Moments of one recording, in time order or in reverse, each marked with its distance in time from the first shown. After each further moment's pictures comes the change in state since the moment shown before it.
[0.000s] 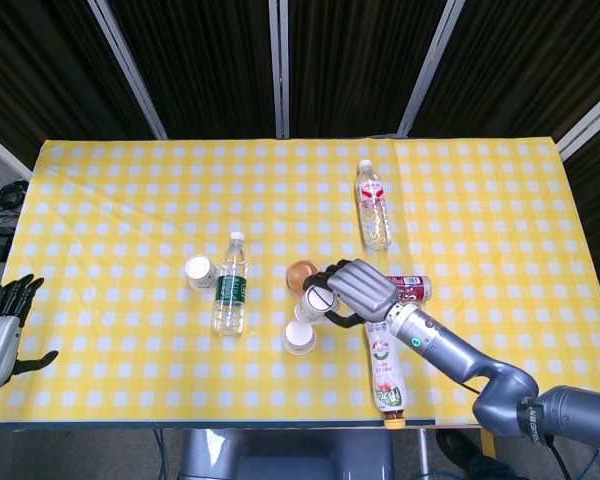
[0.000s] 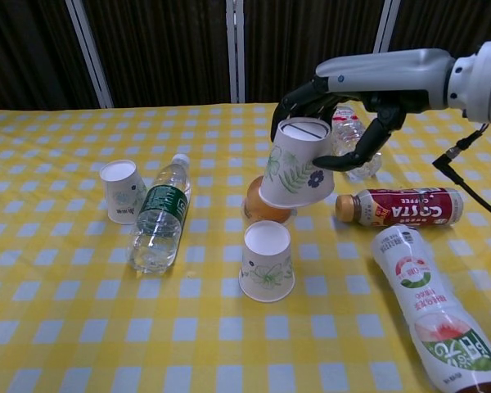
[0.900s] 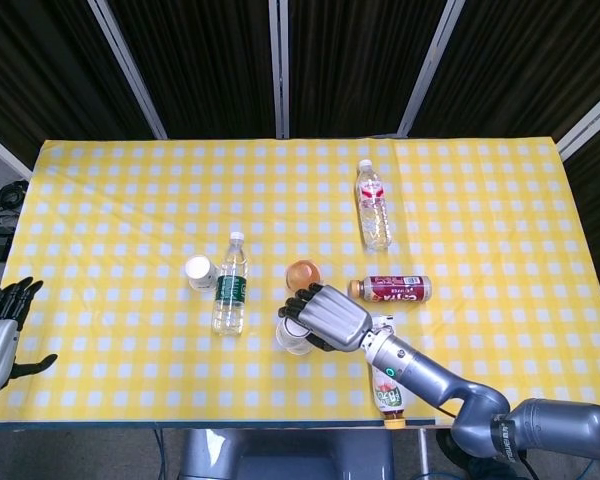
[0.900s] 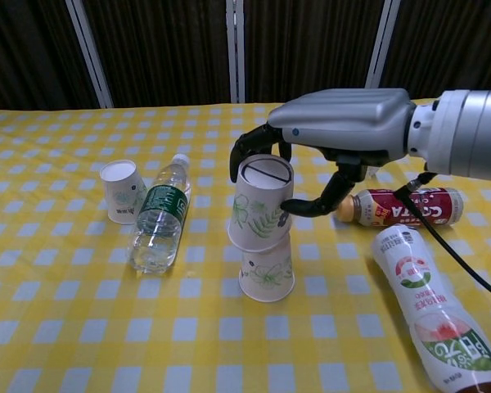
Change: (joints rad) left arm 0.007 0.015 0.013 -0.011 0.012 0.006 -0.017; right arm 0.000 -0.133 -0.034 -0.026 -0.011 0.055 -0.310
